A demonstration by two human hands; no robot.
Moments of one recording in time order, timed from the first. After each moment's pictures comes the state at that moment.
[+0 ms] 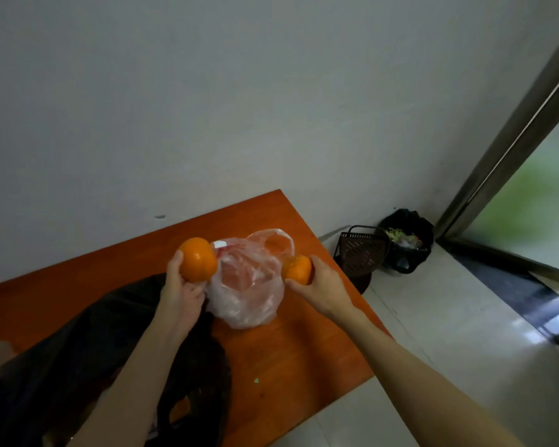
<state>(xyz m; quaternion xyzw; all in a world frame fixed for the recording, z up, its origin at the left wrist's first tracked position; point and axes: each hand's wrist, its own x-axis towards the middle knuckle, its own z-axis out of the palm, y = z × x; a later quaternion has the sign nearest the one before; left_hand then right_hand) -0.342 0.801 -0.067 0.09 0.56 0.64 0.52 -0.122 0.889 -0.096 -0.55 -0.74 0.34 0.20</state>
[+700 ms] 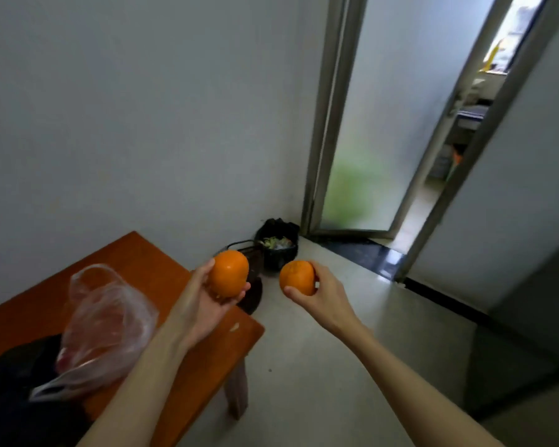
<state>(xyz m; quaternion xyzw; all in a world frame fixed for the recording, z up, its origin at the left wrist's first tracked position) -0.090 0.794 -0.005 0.21 0.39 0.46 0.77 0.120 0.762 -0.020 -0.67 -0.59 0.26 0.36</state>
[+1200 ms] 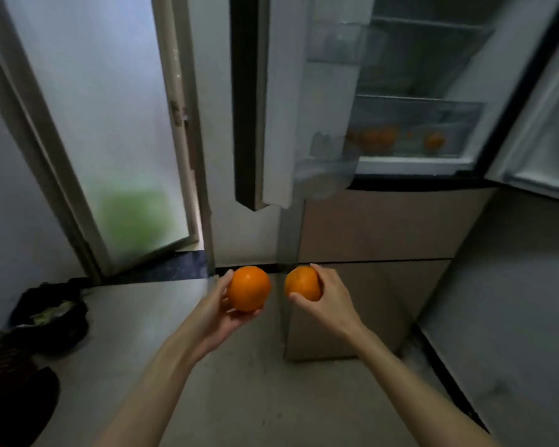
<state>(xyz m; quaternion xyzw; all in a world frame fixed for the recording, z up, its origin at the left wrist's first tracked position) 0.300 0.572 0.019 0.35 0.31 0.12 0.87 0.427 0.413 0.023 -0.85 -0.32 0.11 0.42</state>
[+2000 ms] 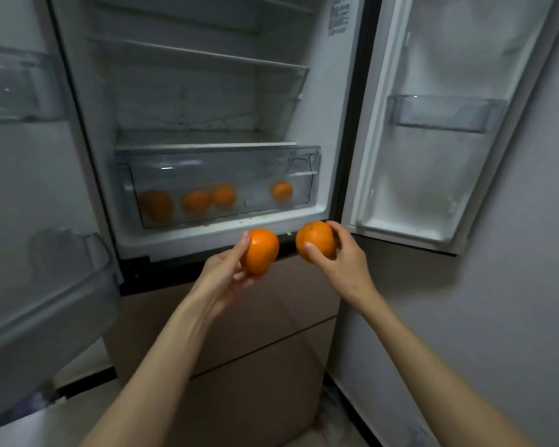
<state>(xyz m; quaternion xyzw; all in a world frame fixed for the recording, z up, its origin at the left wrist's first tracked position) 0.778 0.414 0.117 0.54 0.12 0.06 0.83 0.817 0.225 0.130 -0.83 -0.16 -0.15 0.51</state>
